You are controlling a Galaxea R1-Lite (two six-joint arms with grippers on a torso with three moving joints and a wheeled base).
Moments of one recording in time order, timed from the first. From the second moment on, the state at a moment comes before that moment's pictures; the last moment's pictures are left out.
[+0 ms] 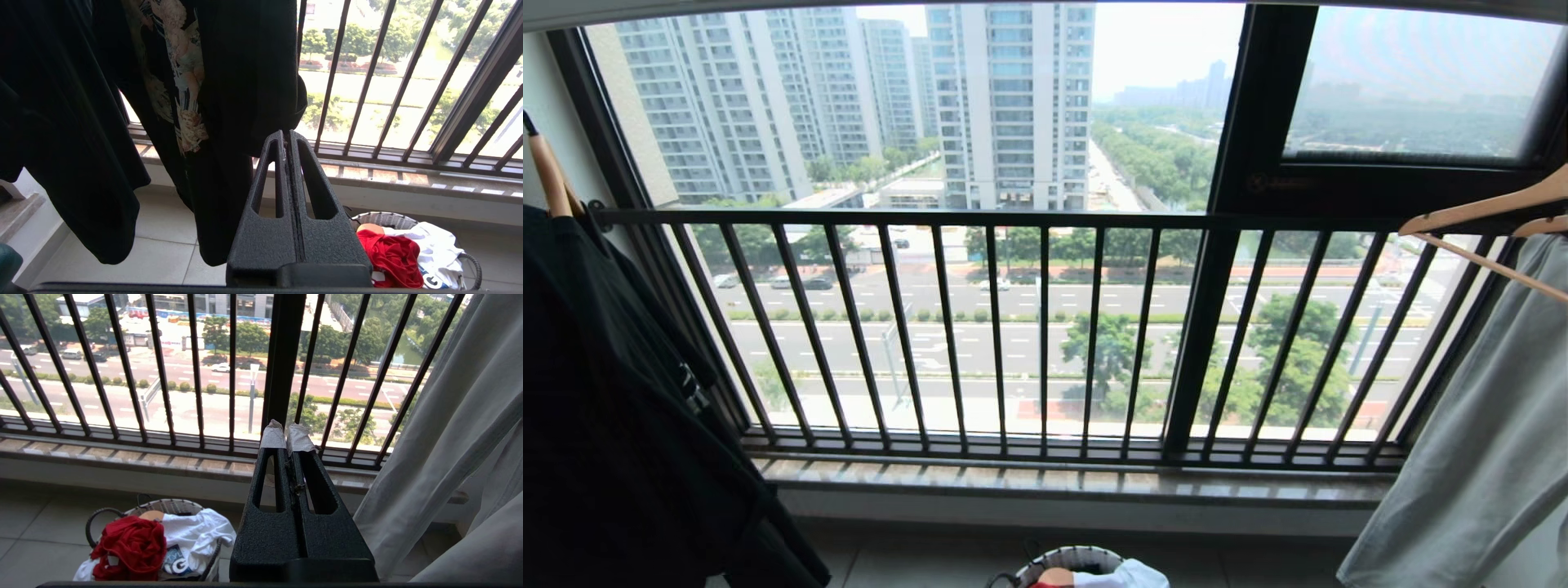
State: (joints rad) left arm 0.01 0.00 0.00 0.01 0.05 -0.05; right arm -0.01 0.00 0.00 0.00 0.02 -0.05
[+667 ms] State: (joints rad) left arm 0.01 0.00 0.00 0.01 0.05 -0.05; right arm -0.01 0.00 0.00 0.00 0.02 -0.05
